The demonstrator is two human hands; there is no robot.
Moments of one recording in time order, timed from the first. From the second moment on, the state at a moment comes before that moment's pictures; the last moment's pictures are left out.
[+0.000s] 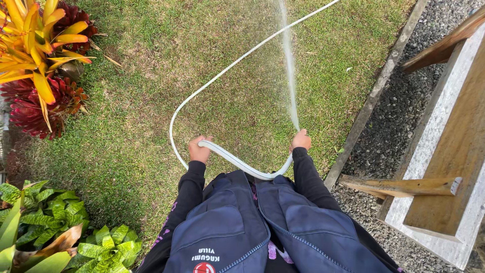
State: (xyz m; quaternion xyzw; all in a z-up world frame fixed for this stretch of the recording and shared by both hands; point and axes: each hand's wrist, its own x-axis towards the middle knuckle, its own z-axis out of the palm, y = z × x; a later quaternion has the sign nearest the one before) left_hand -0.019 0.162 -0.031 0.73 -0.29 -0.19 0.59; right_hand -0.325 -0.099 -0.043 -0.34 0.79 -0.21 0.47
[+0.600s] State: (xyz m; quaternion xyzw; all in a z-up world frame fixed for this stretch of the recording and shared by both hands) left_hand -0.032 0.174 -0.036 0.77 -0.26 -0.19 0.54; right_hand -0.333 -0.072 -0.046 -0.39 0.76 -0.14 0.50
